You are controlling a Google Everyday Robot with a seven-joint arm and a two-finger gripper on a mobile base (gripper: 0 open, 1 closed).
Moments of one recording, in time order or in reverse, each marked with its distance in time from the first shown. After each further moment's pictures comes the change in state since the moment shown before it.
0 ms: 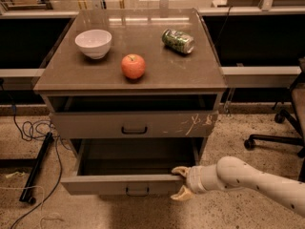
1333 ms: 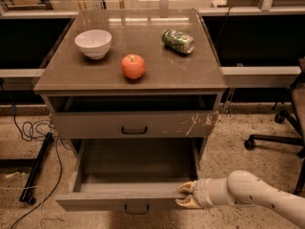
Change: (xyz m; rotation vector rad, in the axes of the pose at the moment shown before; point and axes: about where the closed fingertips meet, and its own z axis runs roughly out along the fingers) arm 0.011 0.043 -0.025 0.013 -0.017 0.018
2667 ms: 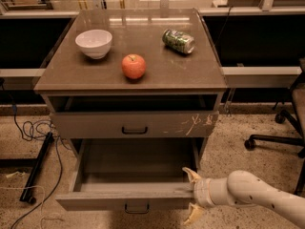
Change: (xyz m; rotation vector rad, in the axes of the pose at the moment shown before) arm 0.000 0.000 0.000 0.000 0.000 0.000
